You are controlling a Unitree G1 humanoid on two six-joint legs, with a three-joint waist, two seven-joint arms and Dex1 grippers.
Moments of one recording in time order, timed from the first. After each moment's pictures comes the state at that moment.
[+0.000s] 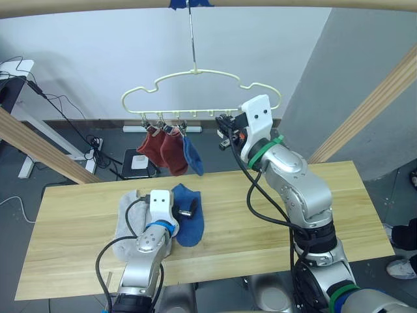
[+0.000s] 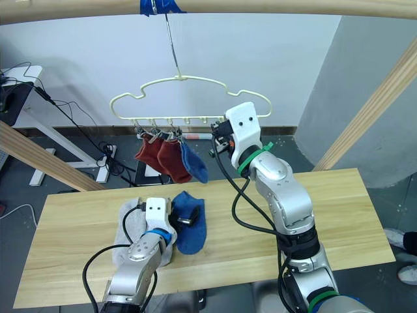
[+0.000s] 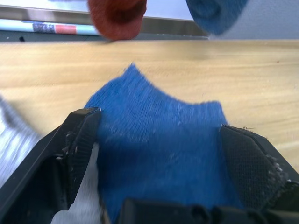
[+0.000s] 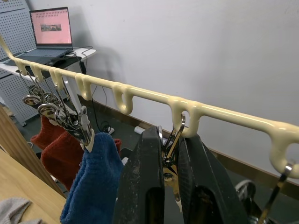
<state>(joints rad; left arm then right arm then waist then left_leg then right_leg) 0.04 0.15 -0.01 -0.06 -0.07 0.32 -0.18 -0.64 -0.02 0.16 -0.31 0.15 0.74 0.26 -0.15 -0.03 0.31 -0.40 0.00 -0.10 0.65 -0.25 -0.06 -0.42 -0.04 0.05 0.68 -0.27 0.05</state>
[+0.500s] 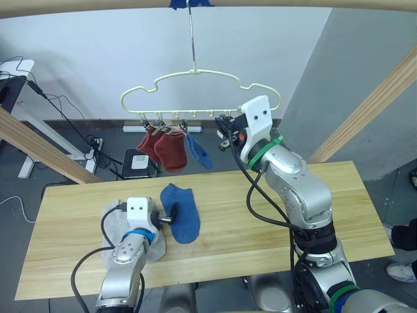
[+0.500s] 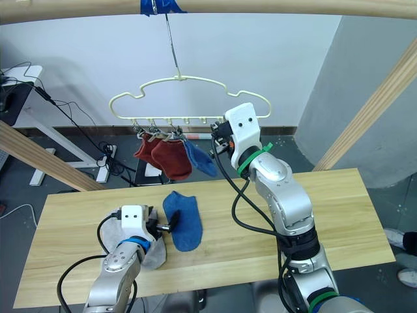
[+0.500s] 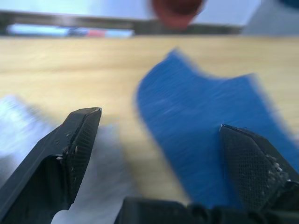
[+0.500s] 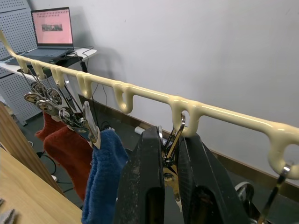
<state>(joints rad) 0.09 0.23 0.07 -0.05 -0.14 0.19 -0.31 -0.63 -0.02 0.16 -0.31 0.14 0.73 0.26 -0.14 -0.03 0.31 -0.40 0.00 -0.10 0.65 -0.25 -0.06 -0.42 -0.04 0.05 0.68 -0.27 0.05</state>
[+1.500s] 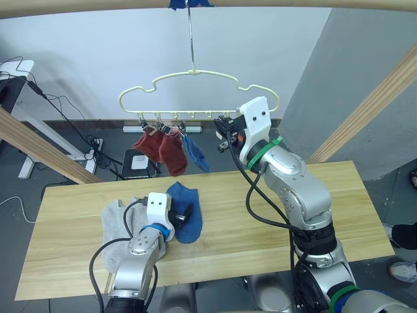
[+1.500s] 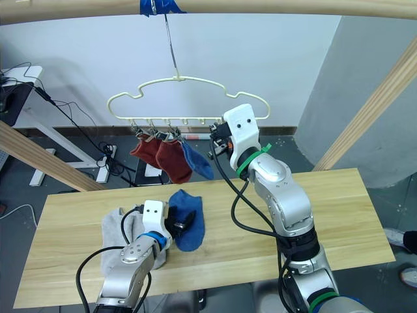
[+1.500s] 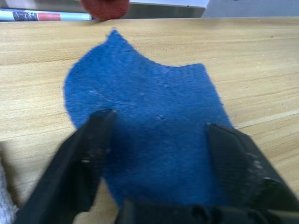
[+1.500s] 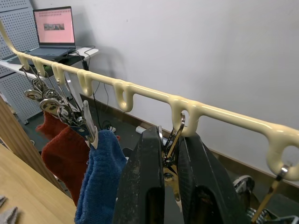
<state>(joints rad) 0.03 0.20 -0.02 -0.05 -0.10 0.35 -0.29 -0.63 -0.02 0.17 -0.32 0.15 0.73 0.26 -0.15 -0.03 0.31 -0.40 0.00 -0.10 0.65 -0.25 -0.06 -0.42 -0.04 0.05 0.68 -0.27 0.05</state>
